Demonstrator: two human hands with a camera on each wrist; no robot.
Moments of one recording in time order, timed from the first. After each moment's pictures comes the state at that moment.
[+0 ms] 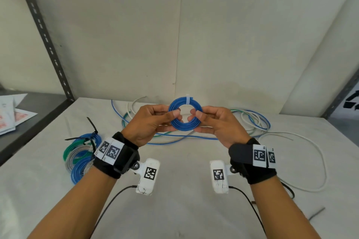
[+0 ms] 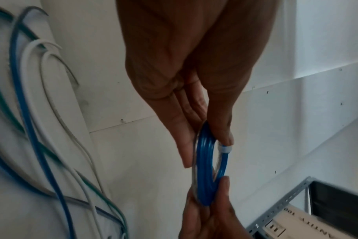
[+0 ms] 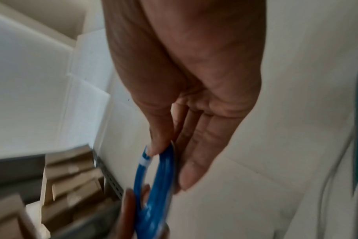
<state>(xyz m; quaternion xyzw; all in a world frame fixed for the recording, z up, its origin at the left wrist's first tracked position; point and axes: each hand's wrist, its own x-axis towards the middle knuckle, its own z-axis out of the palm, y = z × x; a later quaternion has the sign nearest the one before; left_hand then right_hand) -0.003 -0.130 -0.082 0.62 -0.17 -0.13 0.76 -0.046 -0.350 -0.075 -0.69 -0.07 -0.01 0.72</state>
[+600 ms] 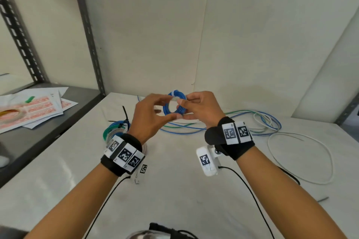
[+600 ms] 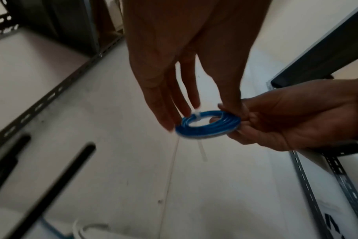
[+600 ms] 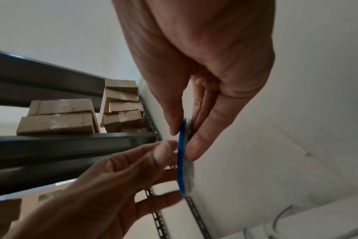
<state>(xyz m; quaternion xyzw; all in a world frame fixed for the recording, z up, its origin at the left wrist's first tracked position) -0.064 -0.062 -0.079 0.80 -0.17 0.22 0.53 -0.065 -0.245 -0.036 -0.76 -0.07 -0.04 0.65</state>
